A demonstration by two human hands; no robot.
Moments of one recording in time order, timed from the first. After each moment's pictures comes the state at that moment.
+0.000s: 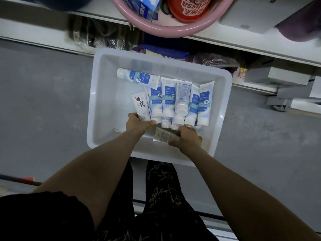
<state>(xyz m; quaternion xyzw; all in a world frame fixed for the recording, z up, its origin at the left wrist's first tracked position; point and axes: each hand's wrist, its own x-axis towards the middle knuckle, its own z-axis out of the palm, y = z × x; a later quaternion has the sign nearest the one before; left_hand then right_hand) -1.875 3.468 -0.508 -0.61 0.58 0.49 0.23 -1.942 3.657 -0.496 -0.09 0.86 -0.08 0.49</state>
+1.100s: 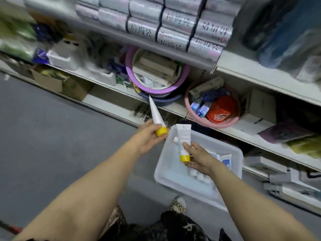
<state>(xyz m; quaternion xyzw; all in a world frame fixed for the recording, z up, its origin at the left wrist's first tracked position) -1.787 3.267 -0.216 -0.35 0.29 0.89 -0.06 -1.892 3.469 -0.248 0.05 0.67 -0.51 0.54</state>
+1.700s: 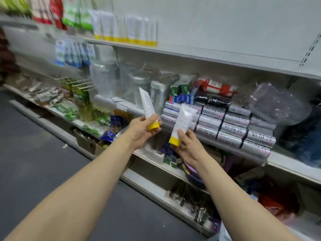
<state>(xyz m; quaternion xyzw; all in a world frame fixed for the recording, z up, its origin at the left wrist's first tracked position) -1.625 2.993 0.039 -0.21 0.44 0.81 -0.31 -1.750 3.131 -0.001 -0.17 0.47 -0.76 0.41</state>
